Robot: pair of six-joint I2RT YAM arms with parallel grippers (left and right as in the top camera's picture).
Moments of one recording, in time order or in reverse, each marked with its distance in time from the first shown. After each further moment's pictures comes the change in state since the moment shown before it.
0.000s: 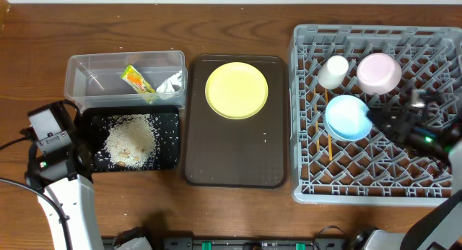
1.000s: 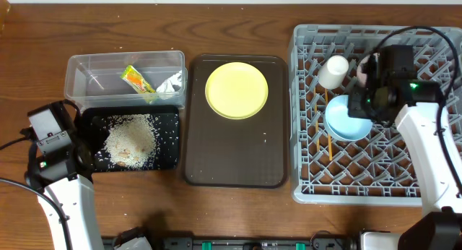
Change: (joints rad) left arm 0.000 0.000 0.000 0.000 0.000 0.000; right arm 0.568 -0.003 0.275 -0.064 1.157 0.418
